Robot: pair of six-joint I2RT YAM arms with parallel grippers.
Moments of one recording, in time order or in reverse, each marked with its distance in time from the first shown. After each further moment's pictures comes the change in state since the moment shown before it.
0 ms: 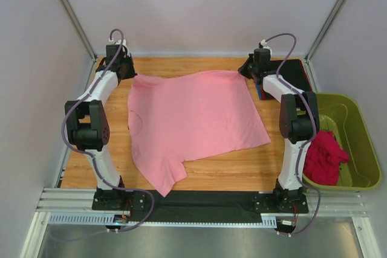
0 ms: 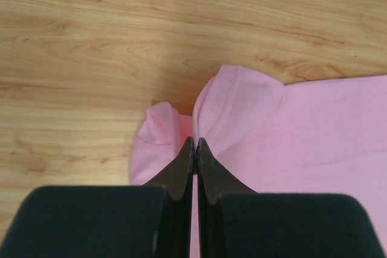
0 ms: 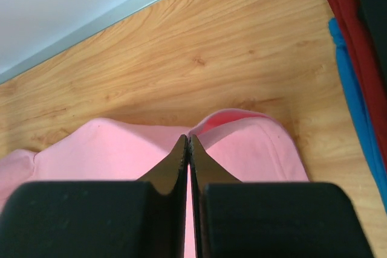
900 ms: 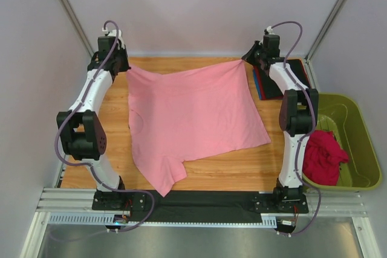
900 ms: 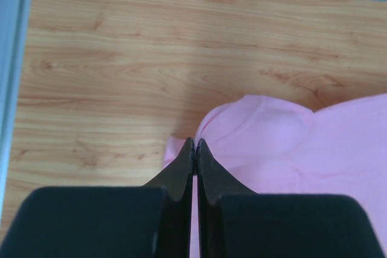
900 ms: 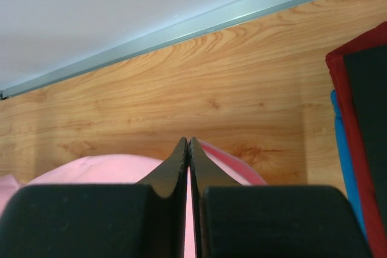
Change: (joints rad) left arm 0.002 -0.095 0.031 -0.061 -0.040 0.098; right arm -0.081 0.159 0.346 -0.160 -0.171 -0.051
